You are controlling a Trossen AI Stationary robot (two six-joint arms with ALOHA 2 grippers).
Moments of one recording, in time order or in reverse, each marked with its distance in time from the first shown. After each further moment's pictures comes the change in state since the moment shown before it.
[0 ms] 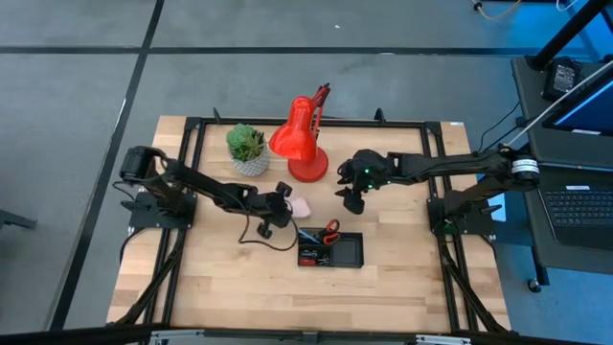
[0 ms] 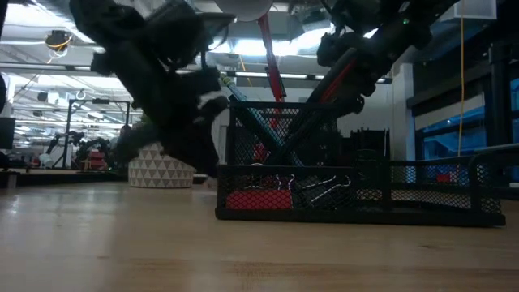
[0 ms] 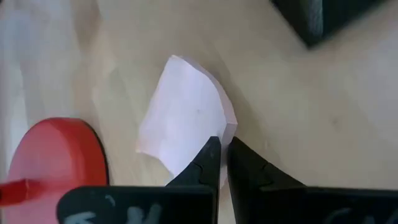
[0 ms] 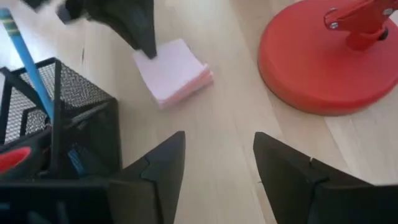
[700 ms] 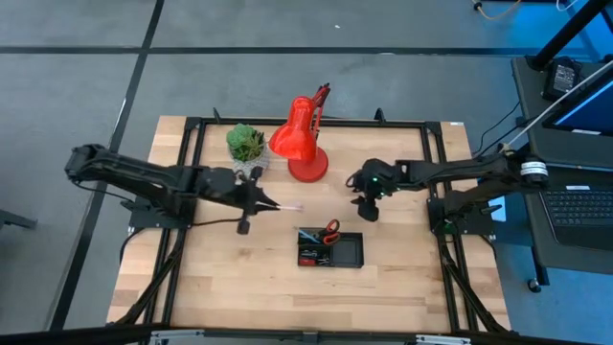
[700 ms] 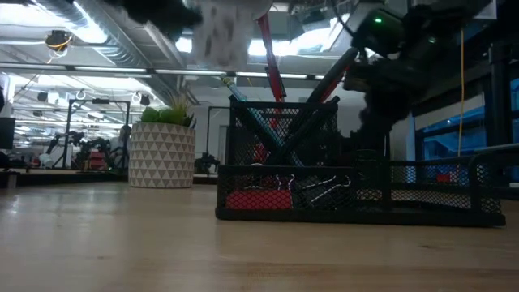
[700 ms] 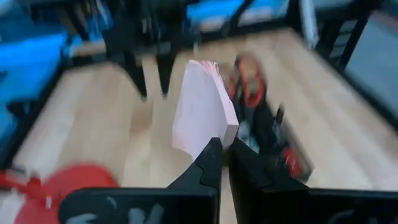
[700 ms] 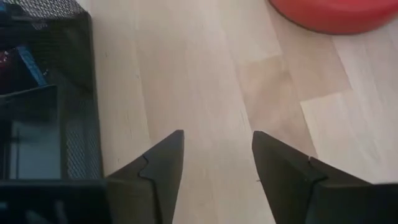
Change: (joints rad) left arm -0.038 -0.609 0.000 -0.176 0.166 -0.490; right arm 0.002 -0.068 -0.155 -0.068 -0.003 -0.068
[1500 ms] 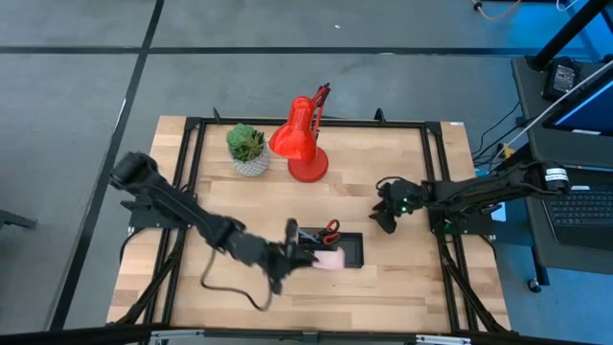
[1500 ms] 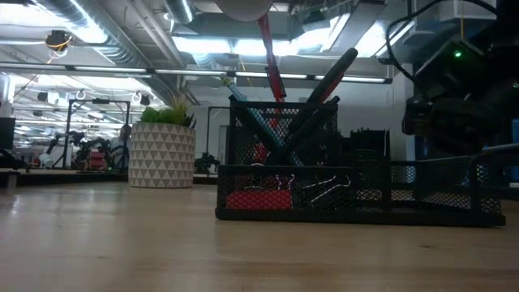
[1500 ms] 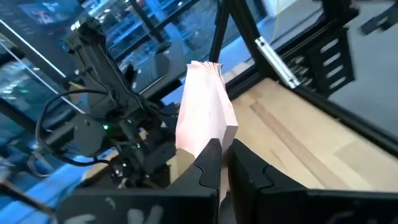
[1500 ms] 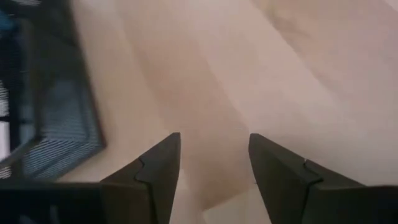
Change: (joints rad) left arm -0.386 0.525 0.297 0.442 -0.354 0.352; right arm 0.071 -0.281 -0.536 0.373 -0.008 0.441
